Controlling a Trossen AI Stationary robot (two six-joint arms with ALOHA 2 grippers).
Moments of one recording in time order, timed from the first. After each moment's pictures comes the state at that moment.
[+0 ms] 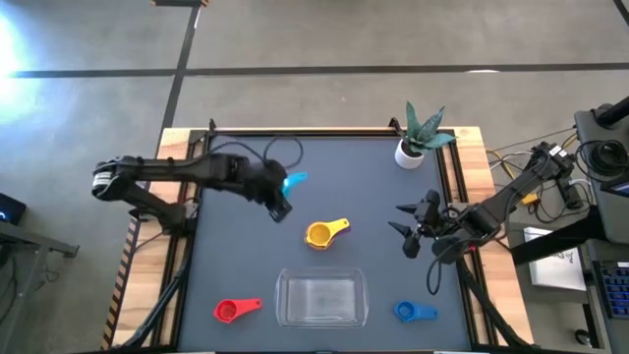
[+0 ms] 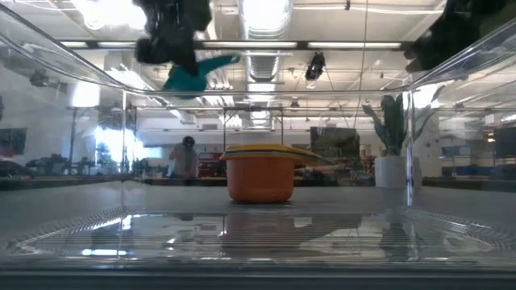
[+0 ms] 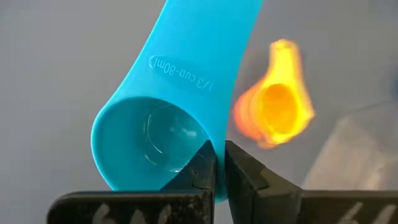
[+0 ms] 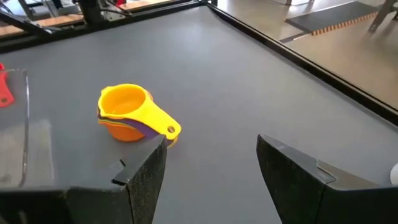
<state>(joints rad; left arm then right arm) 0.07 1.39 1.26 -0.90 -0.09 -0.62 0.64 0.91 0.64 -0.58 0.92 0.80</state>
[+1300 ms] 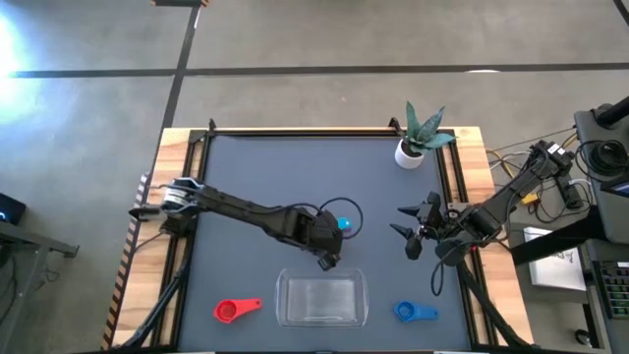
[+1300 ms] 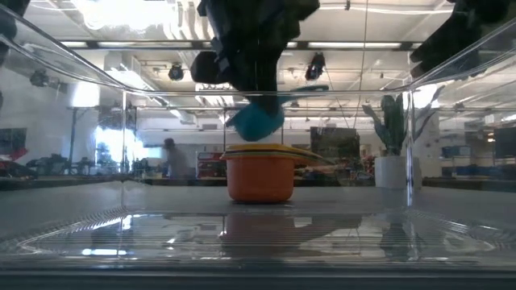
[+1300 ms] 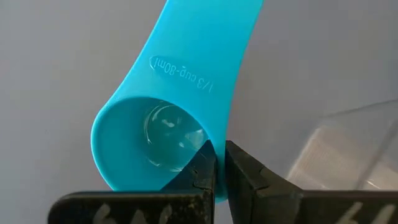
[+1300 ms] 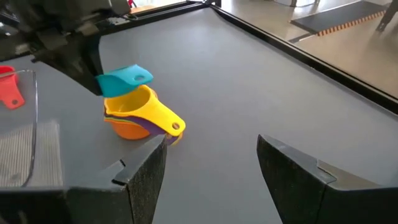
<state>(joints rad) -0.22 1.99 1.67 -0.86 -0.23 -0.81 0.67 0.88 0.59 -0.54 0.94 0.83</state>
